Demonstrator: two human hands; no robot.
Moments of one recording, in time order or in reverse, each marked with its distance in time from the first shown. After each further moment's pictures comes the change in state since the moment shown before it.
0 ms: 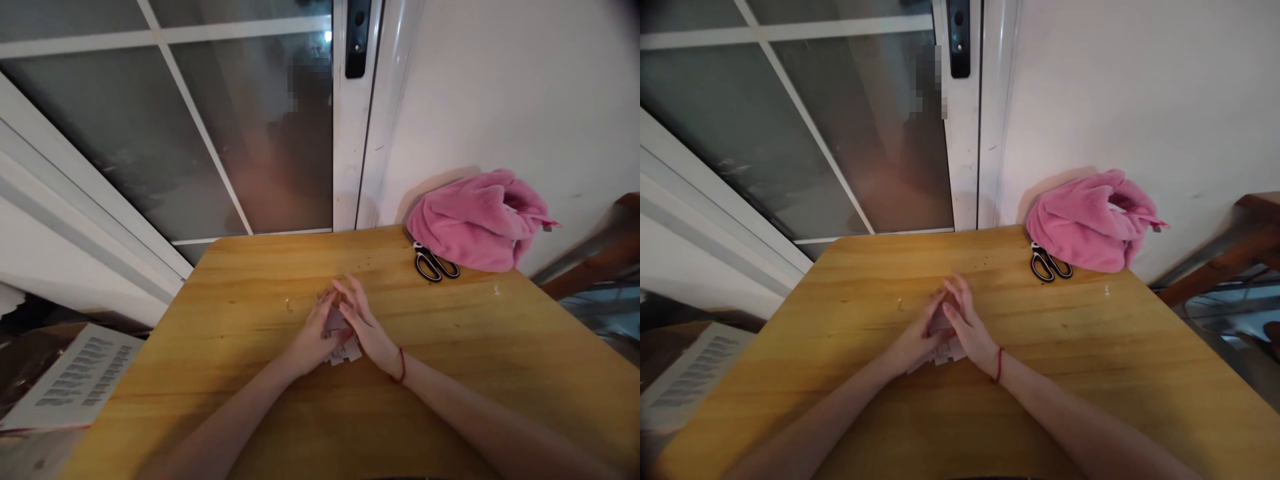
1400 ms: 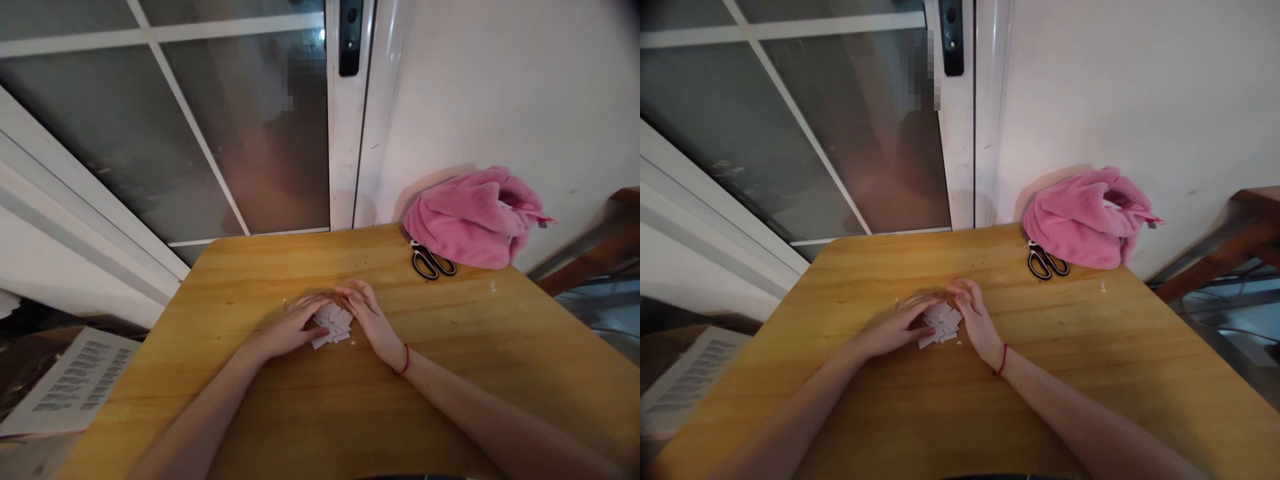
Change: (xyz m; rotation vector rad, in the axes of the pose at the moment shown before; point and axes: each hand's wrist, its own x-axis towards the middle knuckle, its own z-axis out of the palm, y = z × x) left_hand 0.002 -0.010 -0.044 0.207 -0.275 0.094; right_hand 0.007 0.011 -0.013 0.177 0.177 0.073
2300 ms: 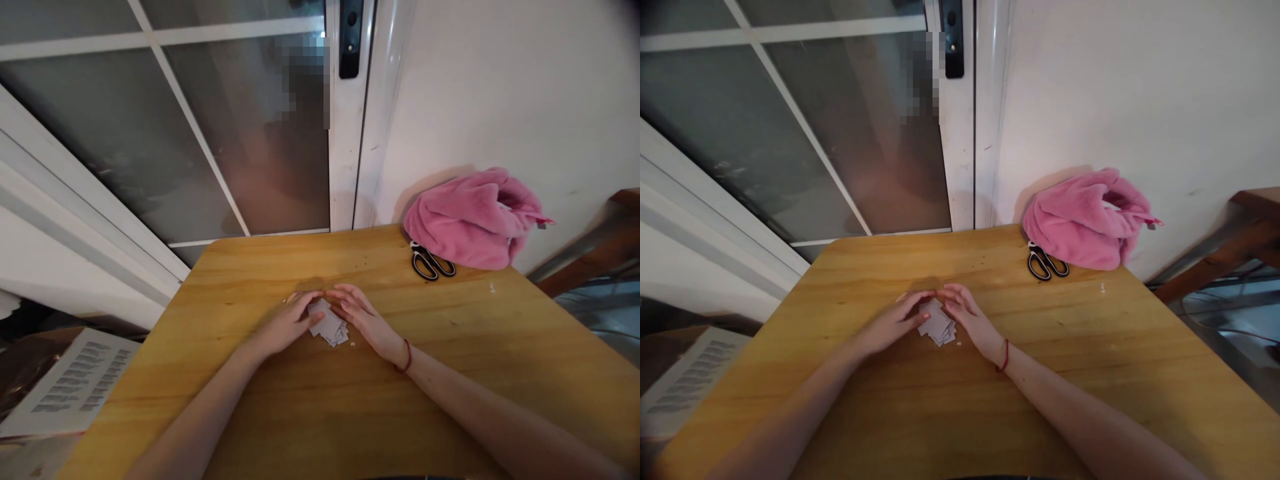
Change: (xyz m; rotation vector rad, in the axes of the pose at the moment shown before) left_hand 0.000 -0.006 0.003 -0.118 0.153 -0.154; right_hand 0.001 -0.005 -0.002 0.068 -0.220 0.058
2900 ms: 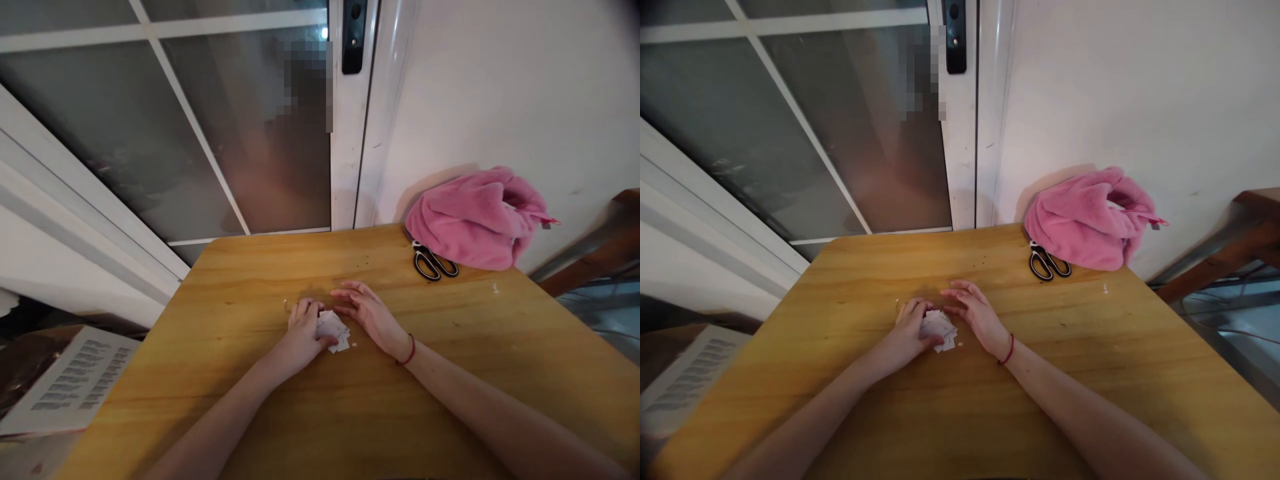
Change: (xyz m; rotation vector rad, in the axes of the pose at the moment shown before) left_hand -0.003 0.014 0.036 0.083 0.152 -0.147; right_hand 0.008 -0.005 -0.004 0.169 0.099 0.047
